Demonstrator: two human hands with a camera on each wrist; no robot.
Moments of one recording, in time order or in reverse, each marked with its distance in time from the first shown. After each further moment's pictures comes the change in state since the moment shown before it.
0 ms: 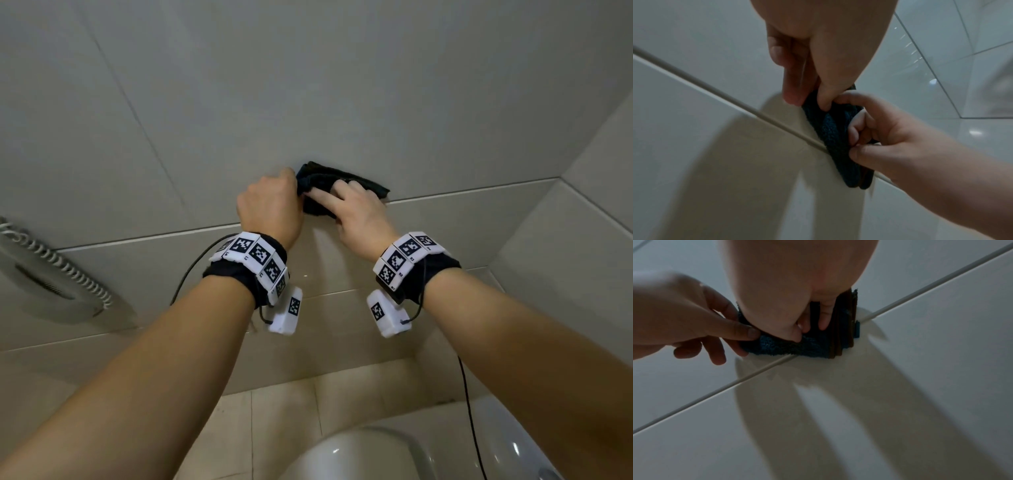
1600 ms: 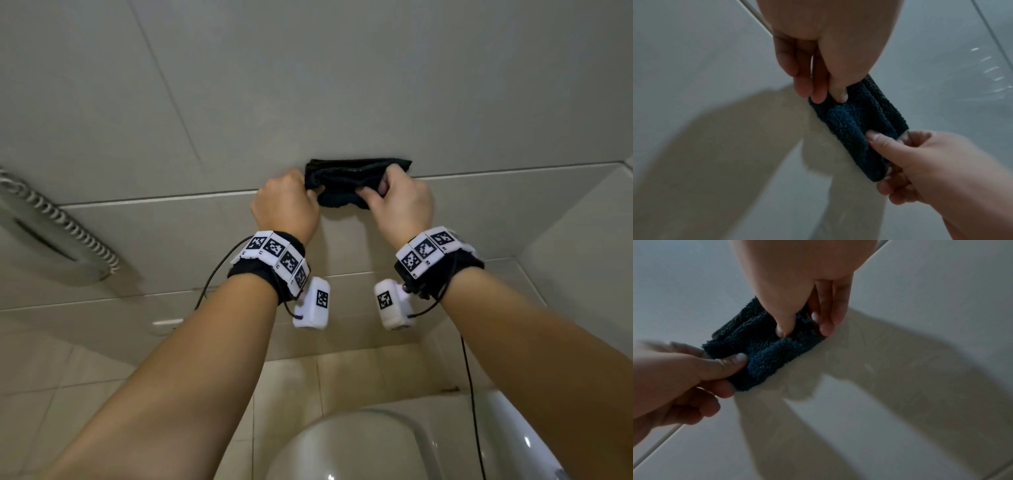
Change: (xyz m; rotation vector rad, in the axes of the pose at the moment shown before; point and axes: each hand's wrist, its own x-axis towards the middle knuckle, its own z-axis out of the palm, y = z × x) left_hand -0.019 -0.033 0.064 -0.250 0.002 -0.260; right_hand -0.011 -0.001 0.035 0.222 0.122 0.612
